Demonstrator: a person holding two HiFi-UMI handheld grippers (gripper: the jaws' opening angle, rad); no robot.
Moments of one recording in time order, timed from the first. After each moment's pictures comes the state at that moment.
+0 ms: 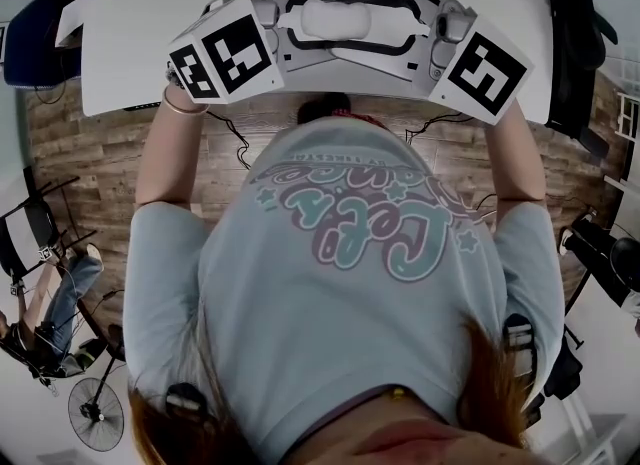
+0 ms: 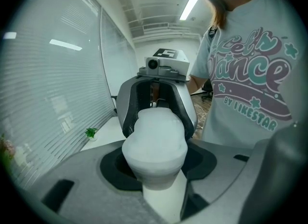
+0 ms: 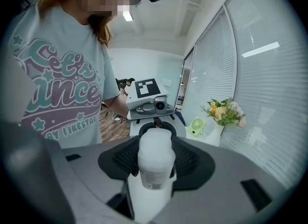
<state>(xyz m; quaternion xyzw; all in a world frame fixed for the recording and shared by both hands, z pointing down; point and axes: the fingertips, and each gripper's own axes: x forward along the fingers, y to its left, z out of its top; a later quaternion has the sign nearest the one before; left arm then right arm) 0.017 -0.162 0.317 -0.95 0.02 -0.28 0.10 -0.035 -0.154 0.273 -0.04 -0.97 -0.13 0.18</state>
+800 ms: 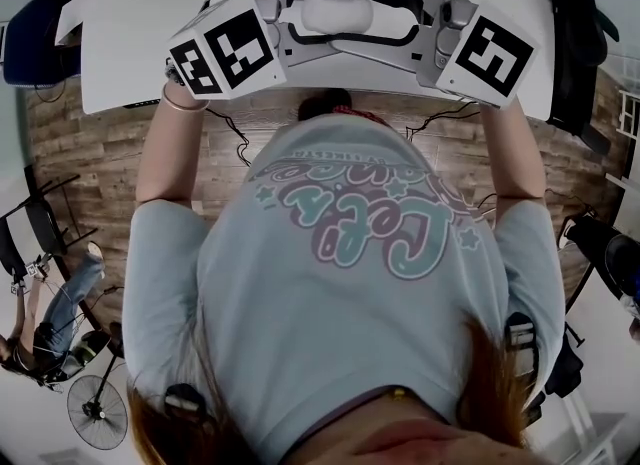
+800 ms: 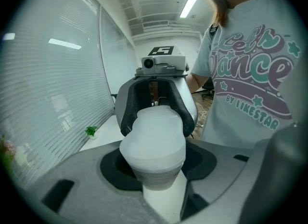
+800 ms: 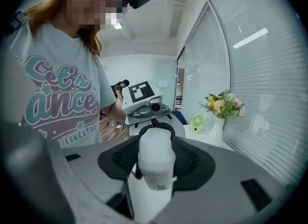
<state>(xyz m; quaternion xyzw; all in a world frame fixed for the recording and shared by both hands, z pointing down) 0.016 -0.159 0.321 -0.95 0.02 -0.29 0.10 -0.036 -0.154 0.272 -0.03 -0.98 -0.06 0.16</state>
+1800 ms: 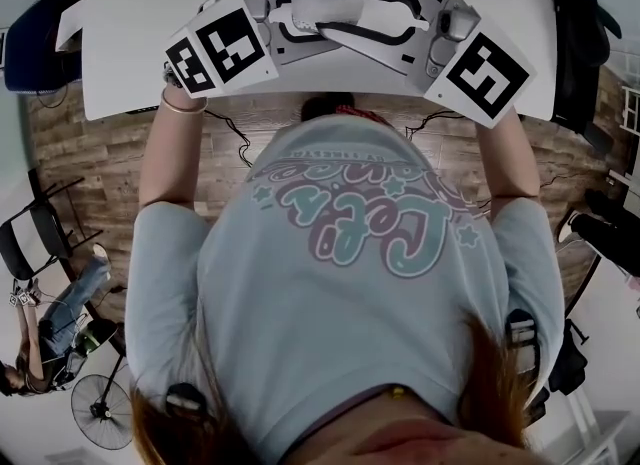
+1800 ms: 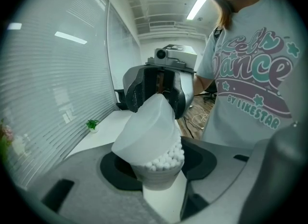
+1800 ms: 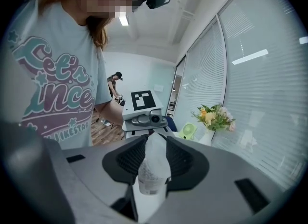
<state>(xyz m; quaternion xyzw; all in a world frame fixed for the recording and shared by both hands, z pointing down) 0.007 -0.172 0.332 -0.95 0.03 -0.29 0.07 -0.041 -0.165 0.256 0.02 -0.98 -0.12 0.13</state>
